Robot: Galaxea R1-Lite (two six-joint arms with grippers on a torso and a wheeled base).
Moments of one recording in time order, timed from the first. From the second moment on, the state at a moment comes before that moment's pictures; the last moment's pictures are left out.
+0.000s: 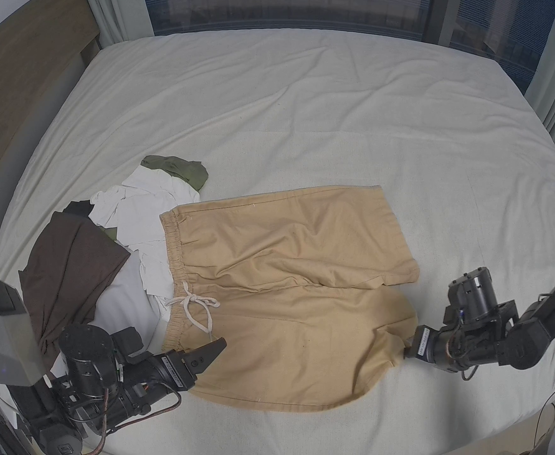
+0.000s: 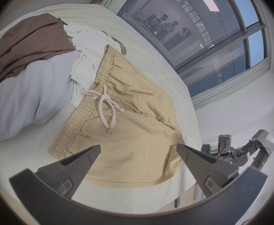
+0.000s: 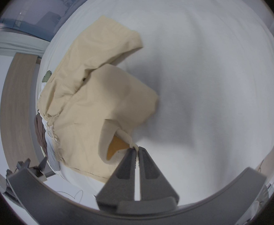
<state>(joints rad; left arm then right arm) -0.58 1.94 -0.02 -1.55 0.03 -0.75 0.41 1.85 -0.46 -0.47 0.05 0.74</state>
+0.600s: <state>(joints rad) -0.57 2.08 -0.02 -1.55 0.03 -0.81 0.26 1.77 -0.25 -0.47 0.09 0.58</state>
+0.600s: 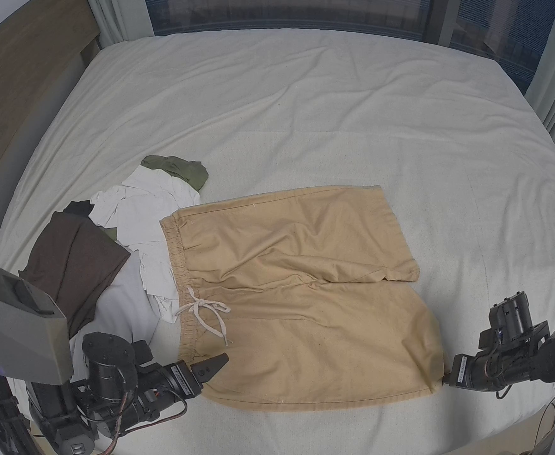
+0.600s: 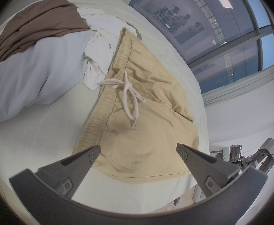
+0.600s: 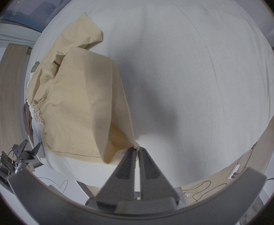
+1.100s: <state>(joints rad) -0.48 2.19 -0.02 -1.55 0.03 -0.83 0.19 1.76 -0.25 -0.66 0.17 0.58</state>
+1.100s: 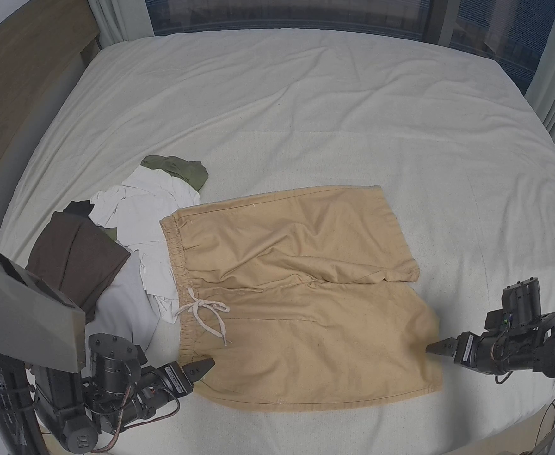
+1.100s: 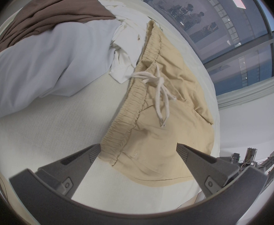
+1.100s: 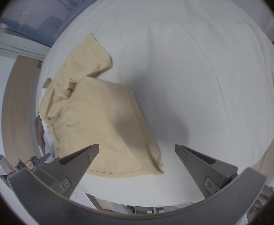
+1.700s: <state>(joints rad) -0.48 2.26 -0.02 -1.55 0.03 -0.83 0.22 1.75 -0.23 -0.68 0.19 0.58</state>
